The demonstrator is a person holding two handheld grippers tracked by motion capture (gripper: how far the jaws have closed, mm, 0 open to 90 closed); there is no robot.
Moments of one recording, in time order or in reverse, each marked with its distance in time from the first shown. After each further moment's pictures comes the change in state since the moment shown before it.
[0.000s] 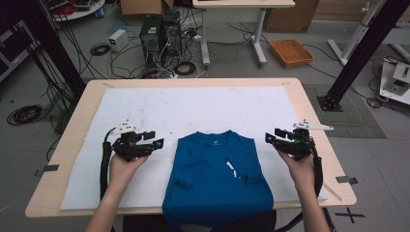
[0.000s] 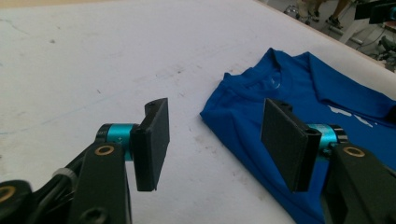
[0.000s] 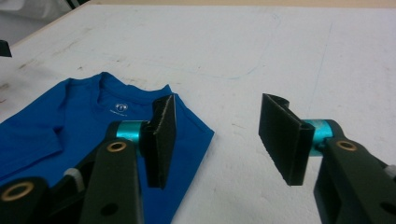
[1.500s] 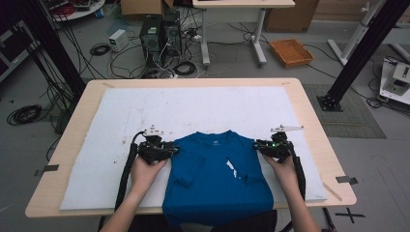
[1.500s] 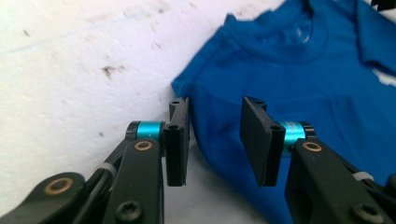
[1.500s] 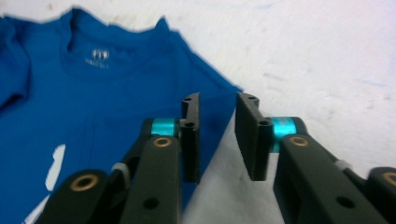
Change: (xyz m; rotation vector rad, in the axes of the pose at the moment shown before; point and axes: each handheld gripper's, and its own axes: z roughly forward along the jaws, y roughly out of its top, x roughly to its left) left arm -0.028 -0.011 0.057 0.219 0.099 -0.023; right arm 0.007 -0.025 0.058 0.211 0.023 0.002
